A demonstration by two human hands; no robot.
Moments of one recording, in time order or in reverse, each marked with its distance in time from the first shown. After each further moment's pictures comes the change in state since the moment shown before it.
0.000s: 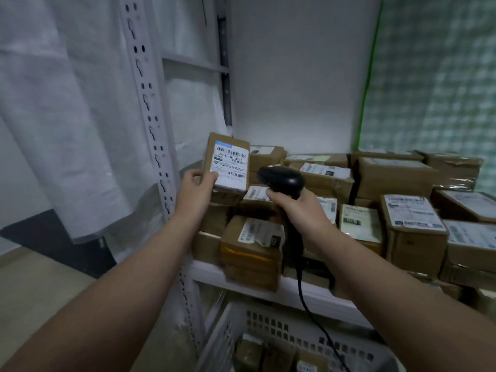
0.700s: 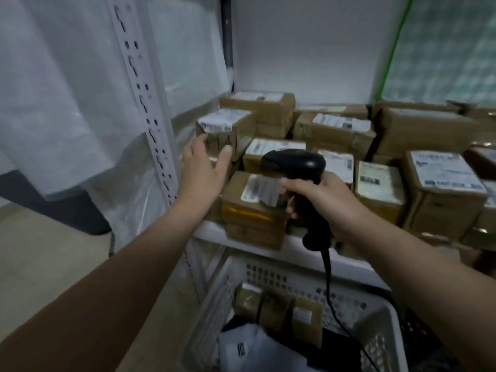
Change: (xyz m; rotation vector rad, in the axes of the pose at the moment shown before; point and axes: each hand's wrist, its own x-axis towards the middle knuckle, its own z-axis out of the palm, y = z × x) left_hand -0.015 -0.037 0.007 0.412 -0.029 0.227; right_hand -0.013 0.025 -0.016 -0.112 -0.139 0.173
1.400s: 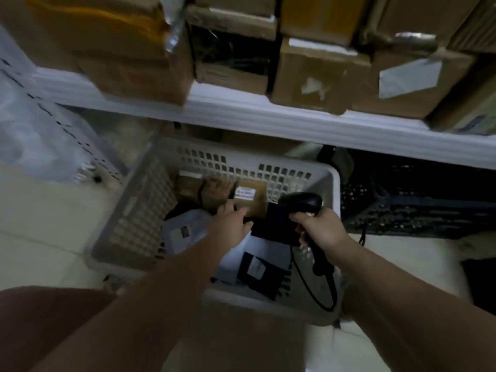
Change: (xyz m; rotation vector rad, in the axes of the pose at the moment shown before) left_hand -0.290 -0.149 0.272 0.482 -1.109 -0.046; right_hand -0.116 0.318 -0.098 -0.170 0.300 0.726
